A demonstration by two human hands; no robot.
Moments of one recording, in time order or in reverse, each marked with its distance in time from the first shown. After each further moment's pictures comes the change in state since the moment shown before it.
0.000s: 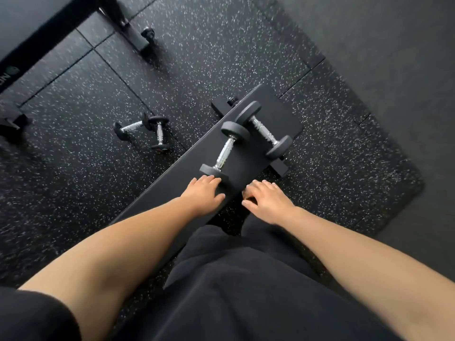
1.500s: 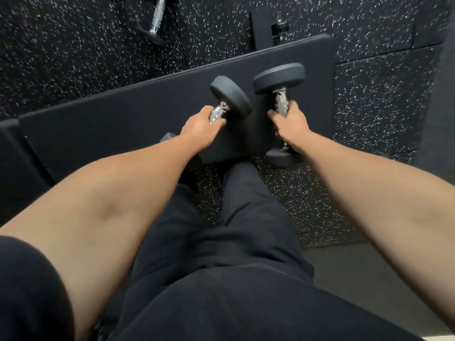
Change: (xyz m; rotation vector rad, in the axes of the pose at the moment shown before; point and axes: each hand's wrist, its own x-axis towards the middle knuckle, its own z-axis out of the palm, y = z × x) left_hand 0.219 0.017 0.042 -0.917 0.192 -0.710; right_hand 0.278 0.147 -0.087 0.544 -0.048 0.205
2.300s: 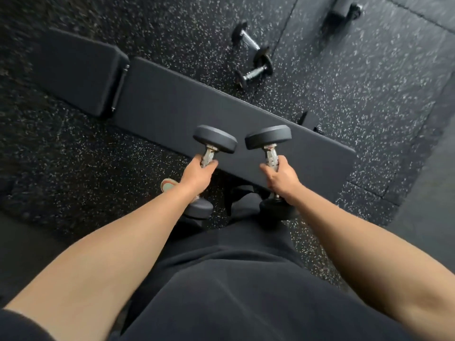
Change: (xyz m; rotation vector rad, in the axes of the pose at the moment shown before) left_hand -0.207 -0.138 0.012 -1.000 0.384 -0.297; right_hand -0.176 -0.070 0.075 -0.500 -0.254 -0.332
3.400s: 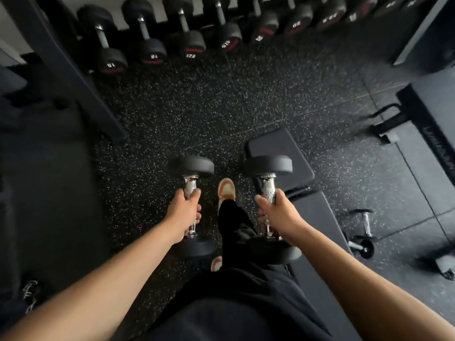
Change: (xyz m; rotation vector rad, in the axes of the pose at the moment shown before) left_hand -0.036 -0.225 -0.536 -0.986 0.532 -0.201; right_hand -0.152 -0.475 0.459 -0.372 -0.399 -0.438
